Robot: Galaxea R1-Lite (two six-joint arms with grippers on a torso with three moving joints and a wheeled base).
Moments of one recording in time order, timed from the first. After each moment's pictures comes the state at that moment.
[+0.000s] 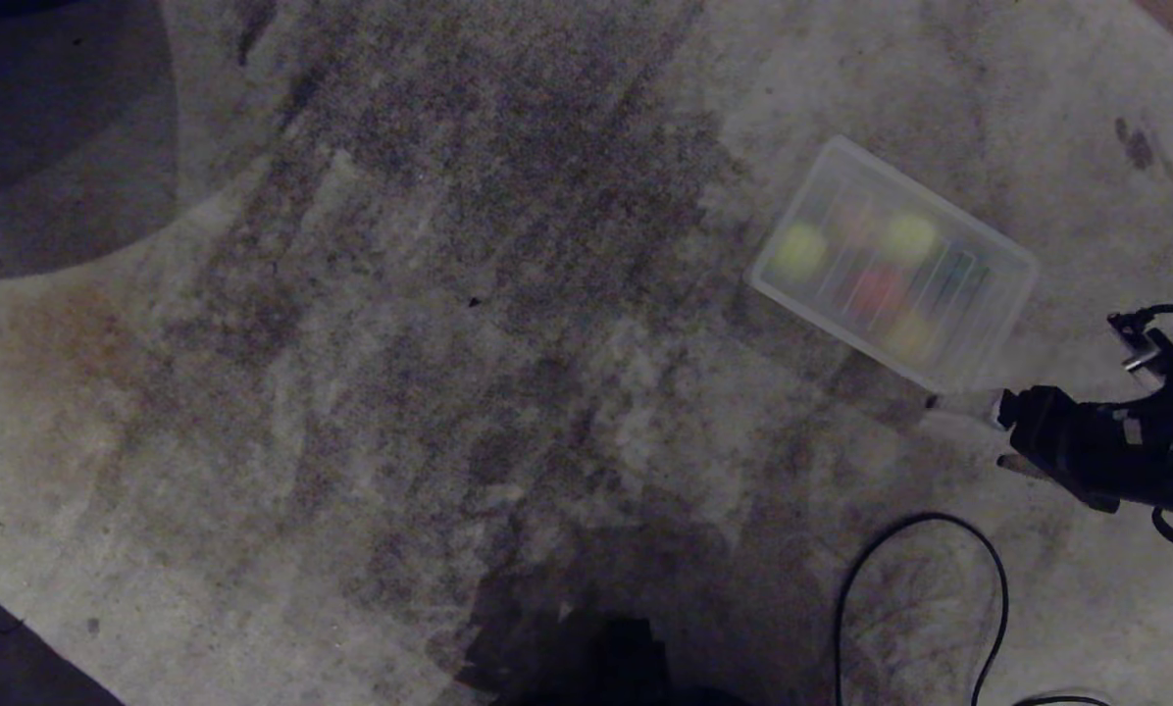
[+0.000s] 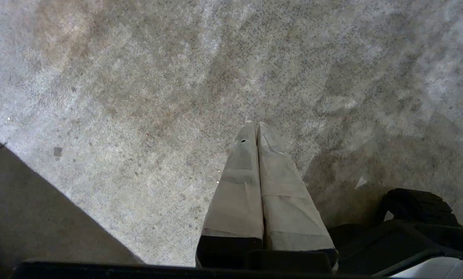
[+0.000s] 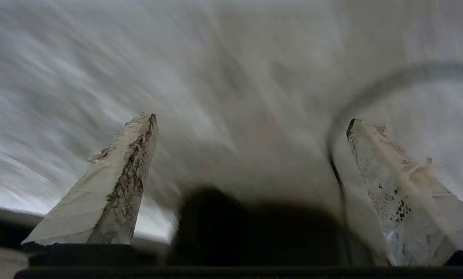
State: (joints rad) left arm -0.01 0.00 0.00 0.00 0.06 -0.09; right arm -0.04 1.49 -0.66 -0.30 0.26 0.51
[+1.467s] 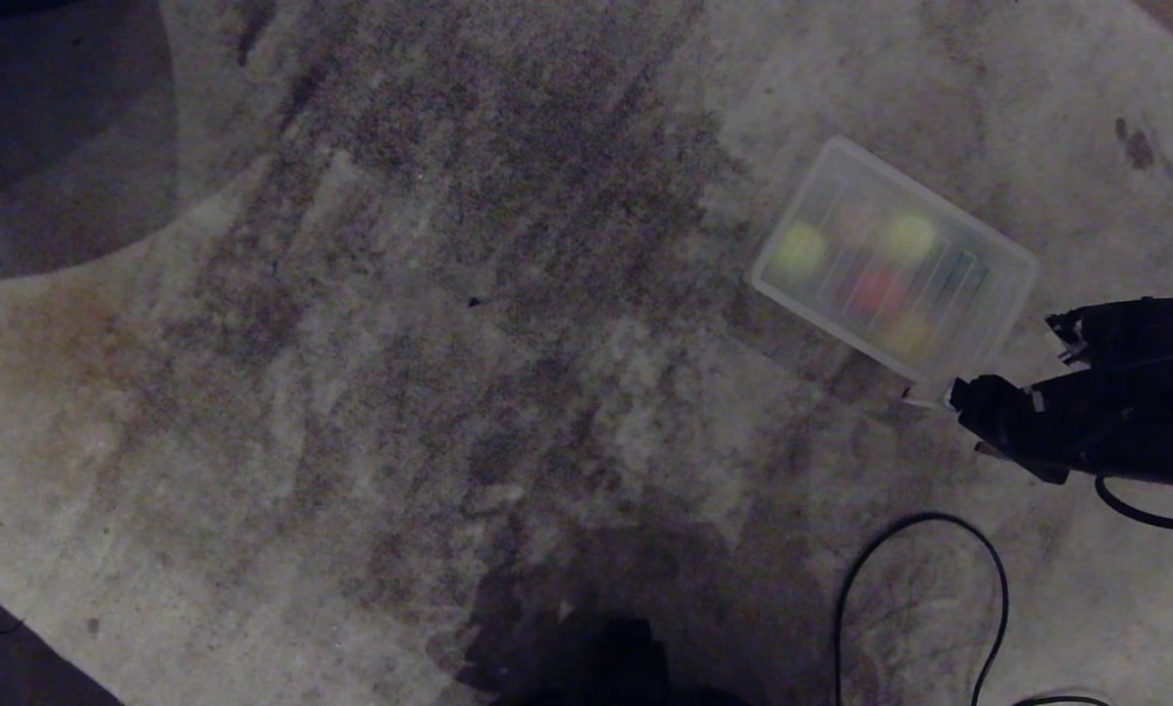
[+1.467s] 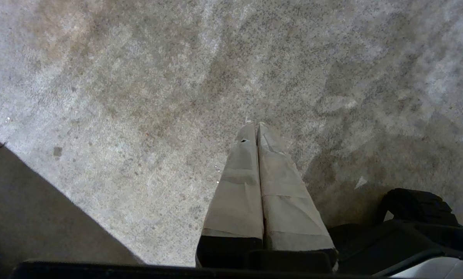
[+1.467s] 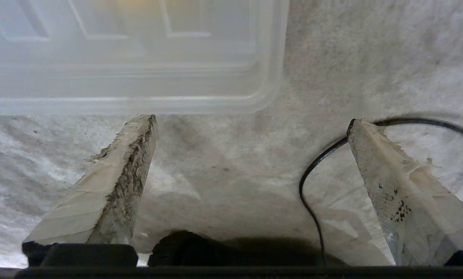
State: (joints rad) left arm -0.01 0.00 0.00 0.00 0.06 -0.09; right arm -0.08 1.74 -0.80 -0.38 0.17 0.50
